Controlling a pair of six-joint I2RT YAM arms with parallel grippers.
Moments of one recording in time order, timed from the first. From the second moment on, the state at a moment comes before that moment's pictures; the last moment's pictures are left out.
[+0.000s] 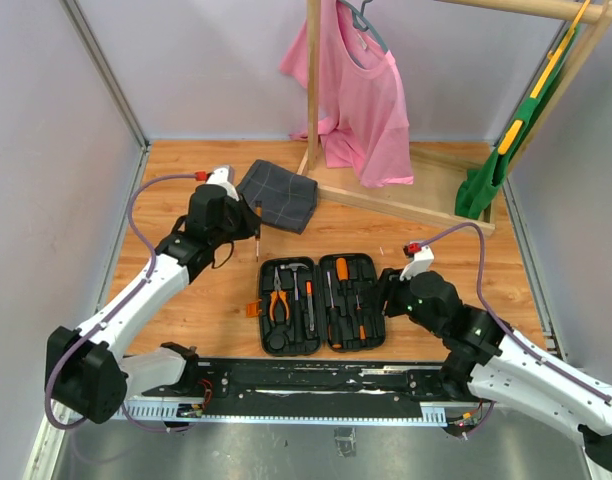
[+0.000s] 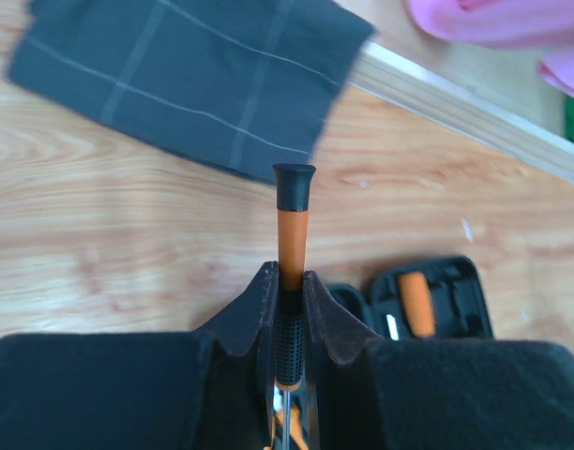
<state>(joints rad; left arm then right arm) -0.37 1.16 0.86 -0.20 -0.06 -0.51 0.92 0.61 0.50 -0.40 0.27 0.63</state>
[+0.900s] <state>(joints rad) -0.91 1.16 0.84 0.09 0.00 -0.66 0.92 0.52 0.34 0.18 0.17 0.75</state>
